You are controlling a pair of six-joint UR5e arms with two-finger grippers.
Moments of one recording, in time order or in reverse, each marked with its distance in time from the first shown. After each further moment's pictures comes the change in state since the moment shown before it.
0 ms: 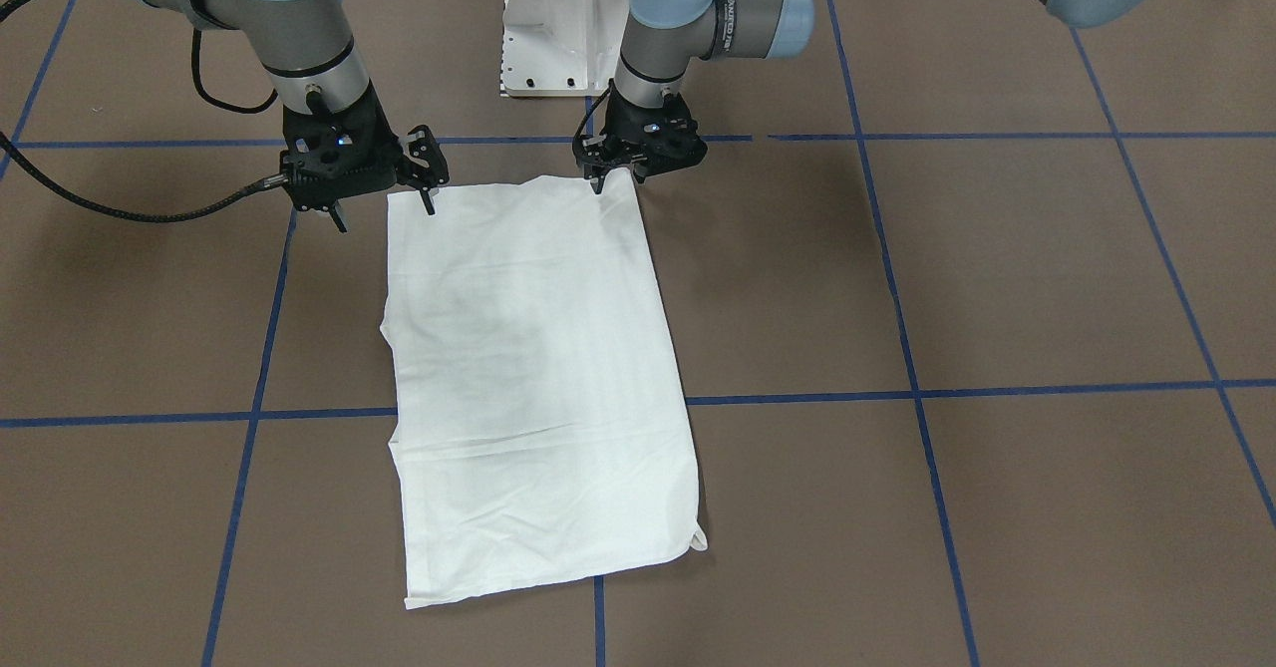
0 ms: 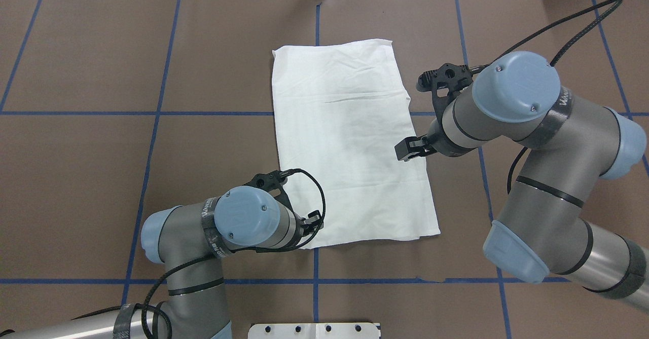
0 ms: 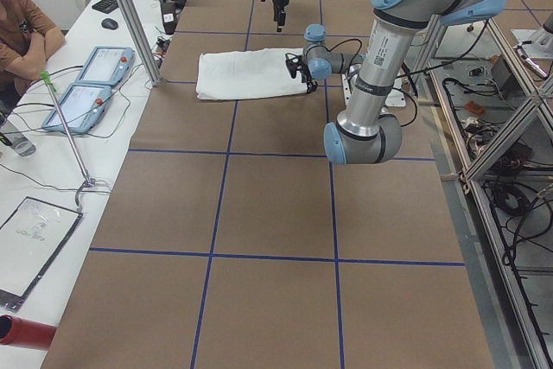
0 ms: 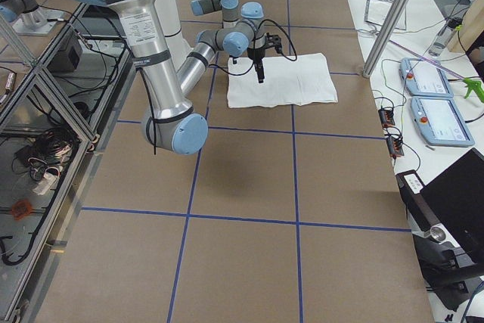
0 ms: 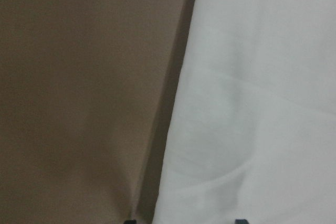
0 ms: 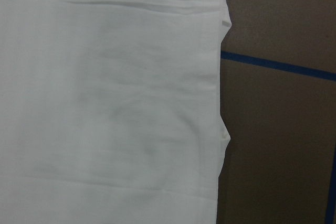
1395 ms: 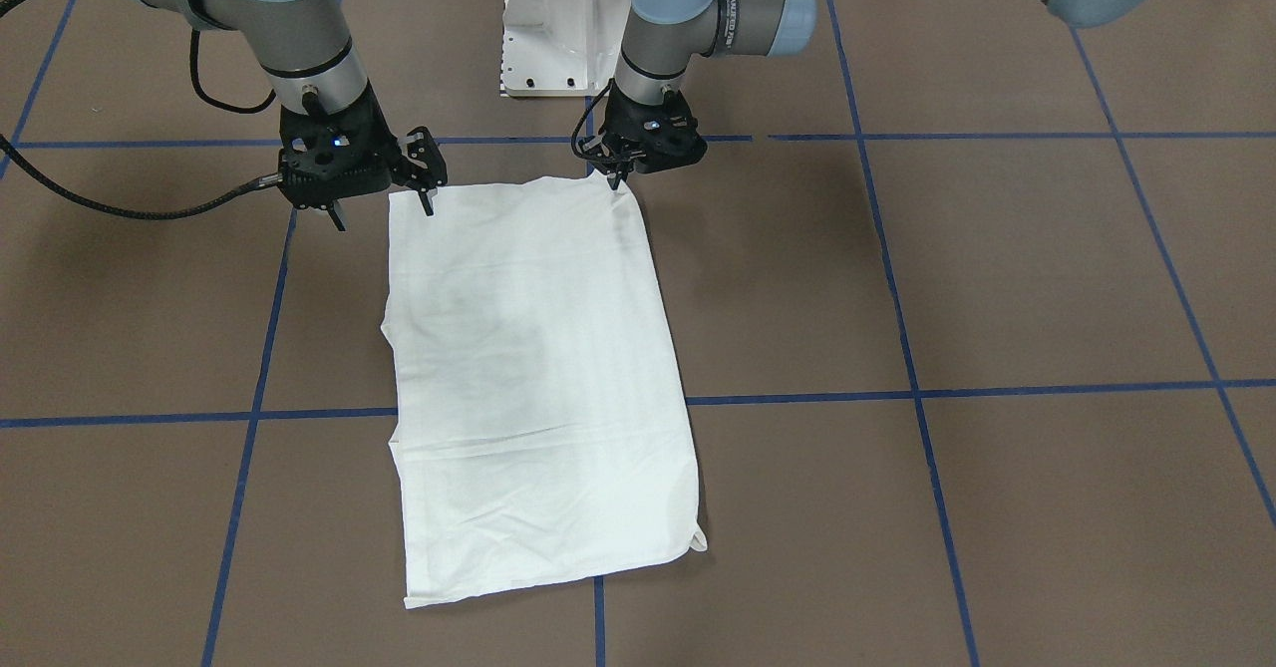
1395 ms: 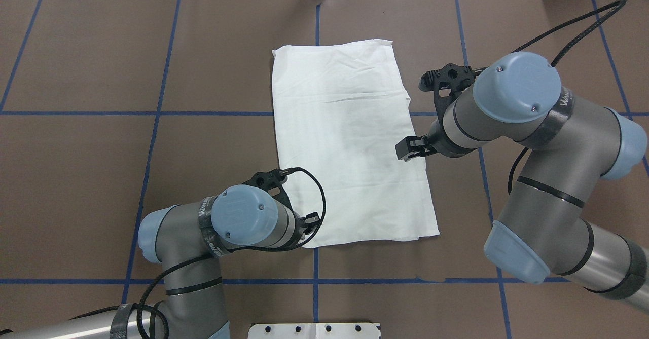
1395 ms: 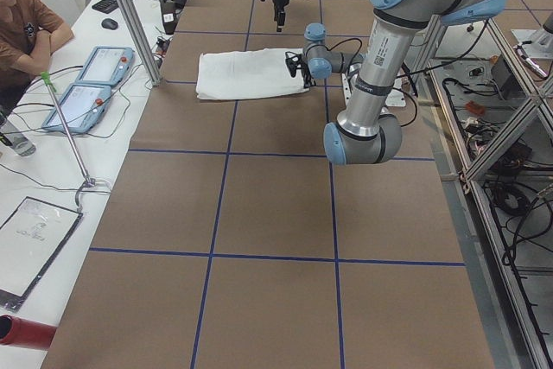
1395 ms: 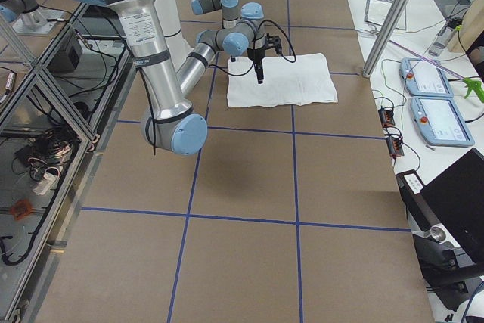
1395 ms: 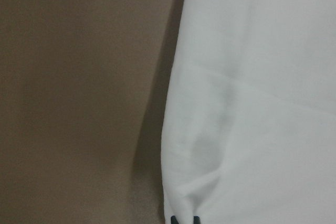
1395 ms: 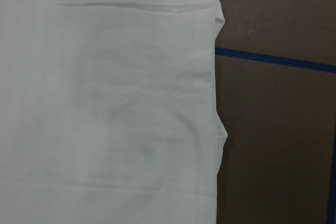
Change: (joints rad) left arm -0.004 0.005 -0.017 -0.001 0.000 0.015; right arm -0.002 -0.002 0.001 0.001 0.003 0.067
